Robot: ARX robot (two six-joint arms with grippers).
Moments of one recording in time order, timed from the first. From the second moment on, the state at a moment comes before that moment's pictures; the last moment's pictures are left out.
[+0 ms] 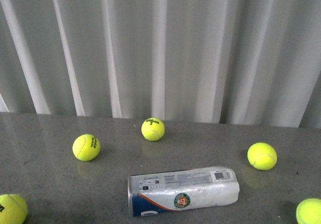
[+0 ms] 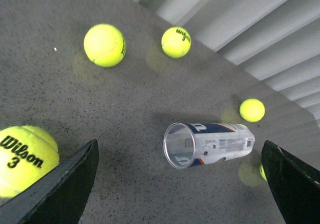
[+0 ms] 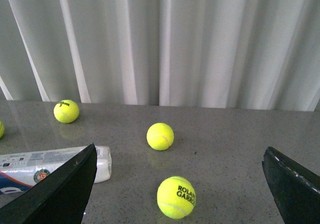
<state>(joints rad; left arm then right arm) 0.19 1.30 0.43 0.44 0.55 -0.39 0.00 0.00 0.00 0.00 0.00 0.00</state>
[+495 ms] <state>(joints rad) 0.09 1.99 0.74 0.62 0.76 -0.39 0.00 0.00 0.00 0.00 0.00 0.00</state>
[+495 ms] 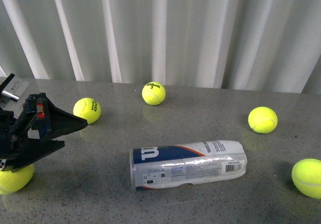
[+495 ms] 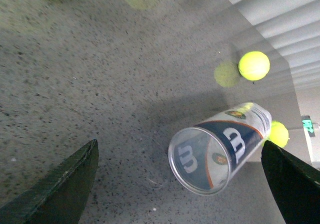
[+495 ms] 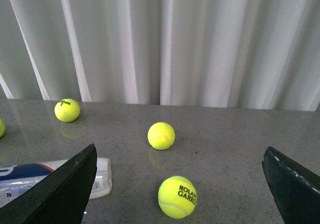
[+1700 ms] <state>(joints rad) -0.15 2.26 1.08 0.63 0.75 -0.48 0.00 0.00 0.00 0.00 0.00 0.00</state>
